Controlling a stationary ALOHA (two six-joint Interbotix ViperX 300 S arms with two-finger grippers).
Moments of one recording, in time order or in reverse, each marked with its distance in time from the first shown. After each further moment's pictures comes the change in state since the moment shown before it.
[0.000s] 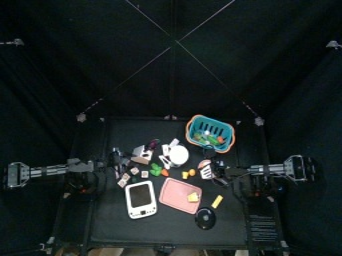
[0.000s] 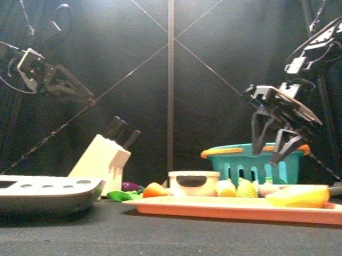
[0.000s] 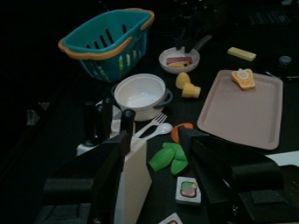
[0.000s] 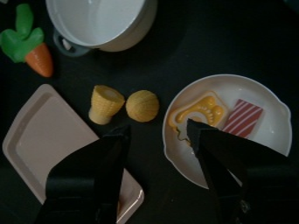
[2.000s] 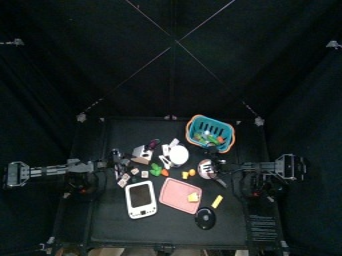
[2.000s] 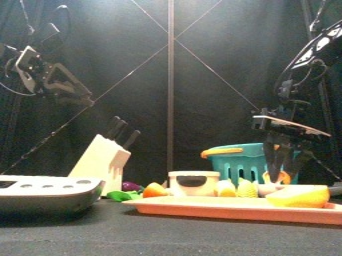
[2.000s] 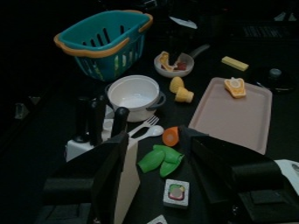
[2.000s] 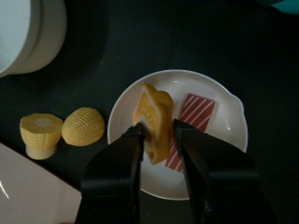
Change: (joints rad) left arm -0.011 0.000 0.011 -0.041 -0.012 0.002; right arm -0.067 0.095 -0.015 0.064 0.081 -0.005
